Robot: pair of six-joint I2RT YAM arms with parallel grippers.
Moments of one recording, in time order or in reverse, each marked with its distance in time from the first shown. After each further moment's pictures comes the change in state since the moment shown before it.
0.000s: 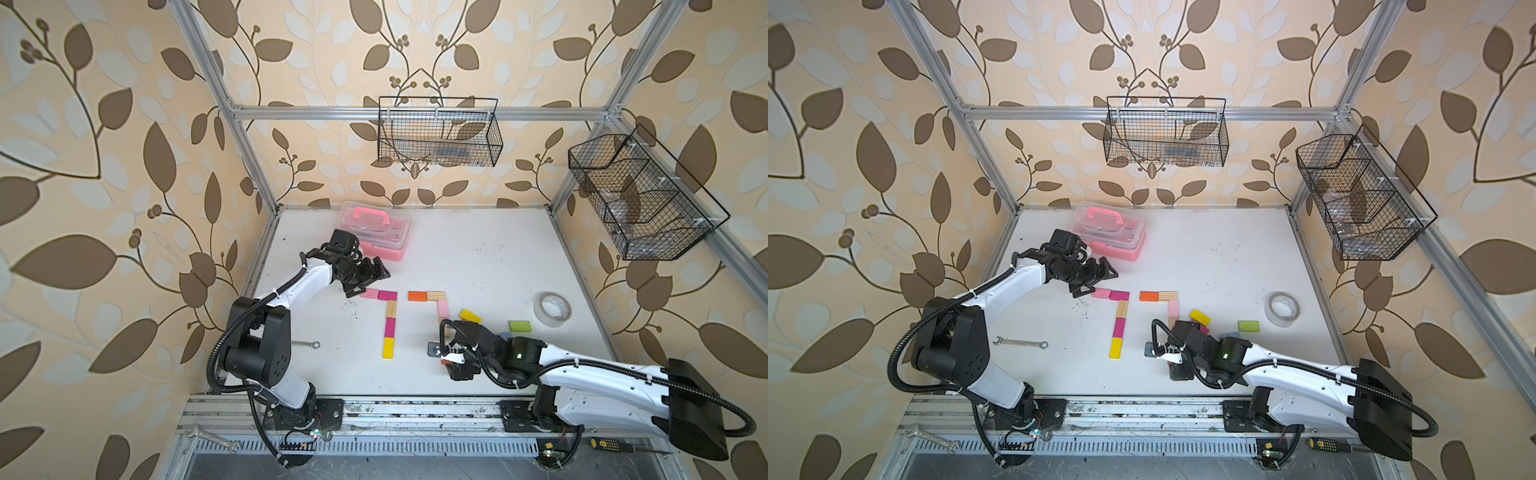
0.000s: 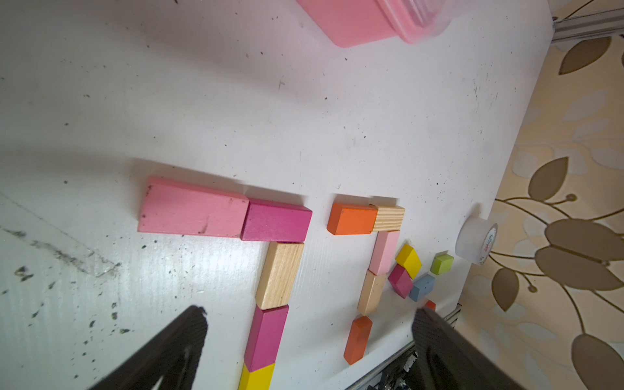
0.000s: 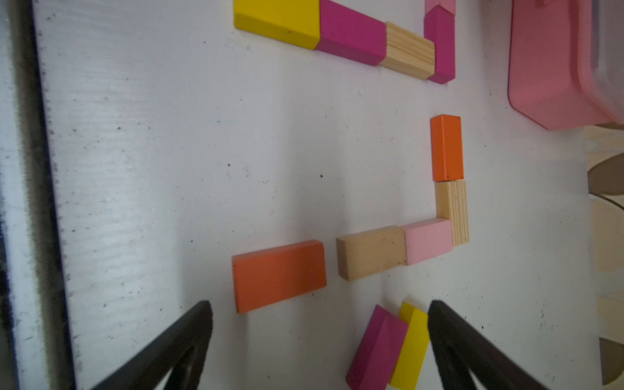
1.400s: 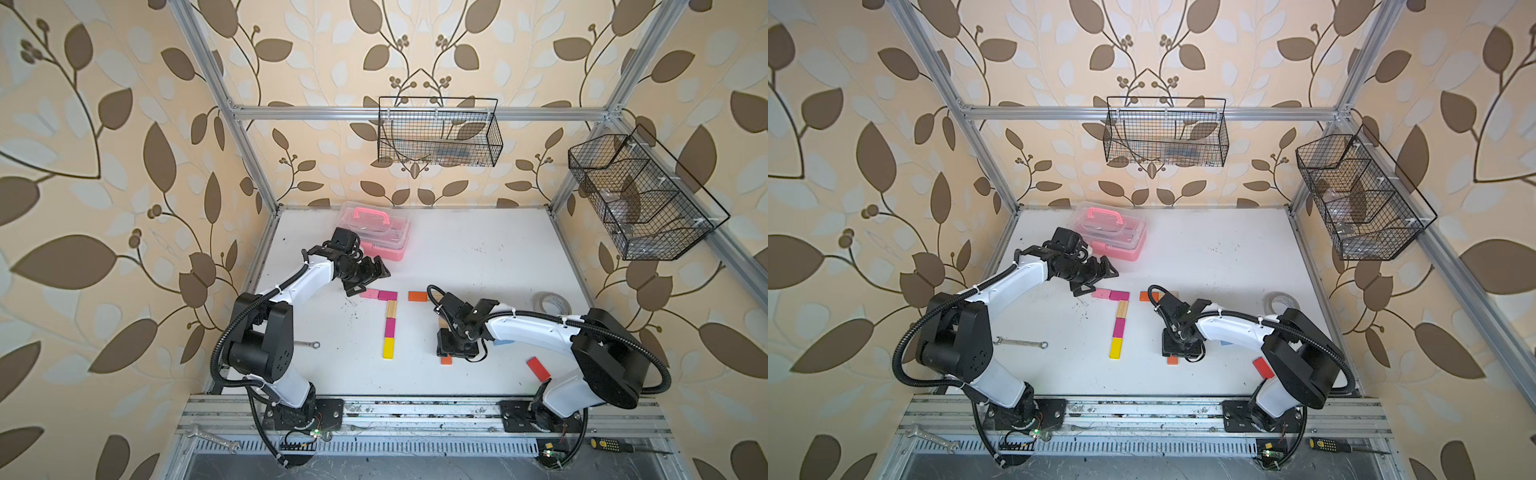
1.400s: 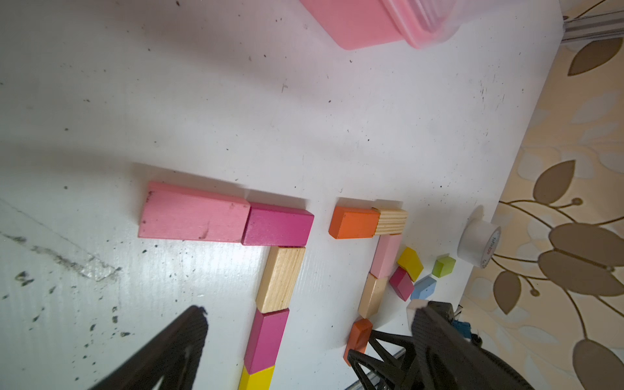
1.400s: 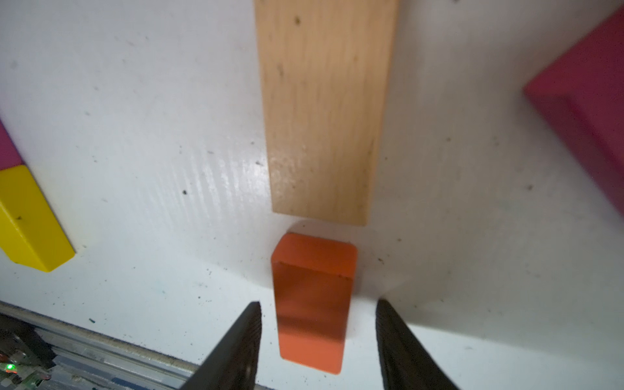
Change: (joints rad) left arm 0.000 0.032 0.034 -0.023 -0.003 0.000; right arm -0.254 0.467 0.282 -0.269 -0.364 1.412
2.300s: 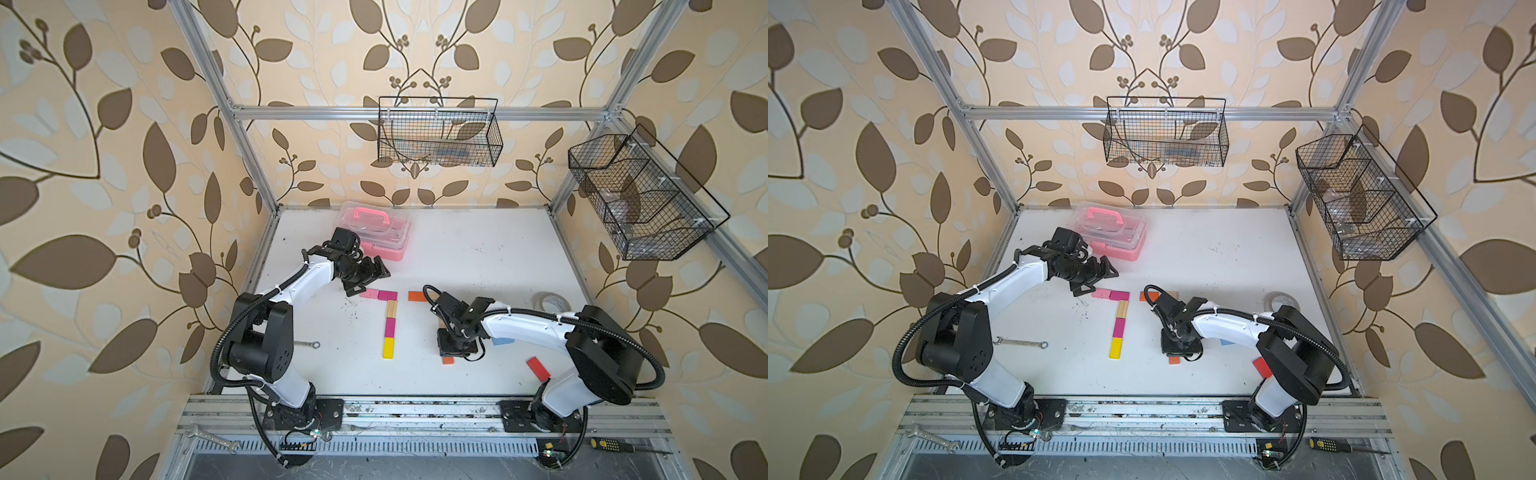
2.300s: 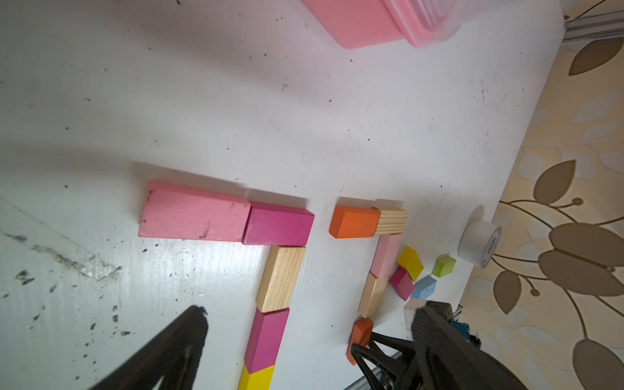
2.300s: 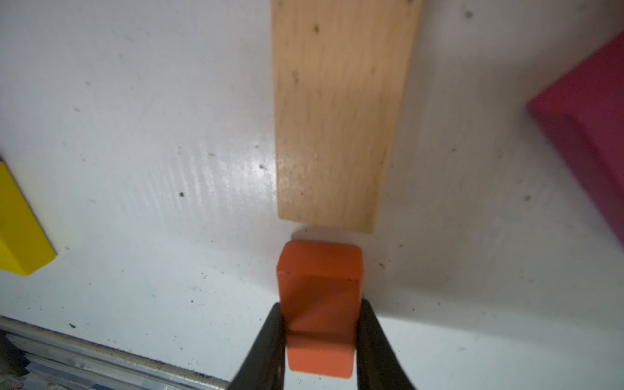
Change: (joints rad) left arm 0.000 0.000 0.000 -0.002 0.000 0.000; right arm 0.016 0.038 0.039 -0.032 0.018 -0.031
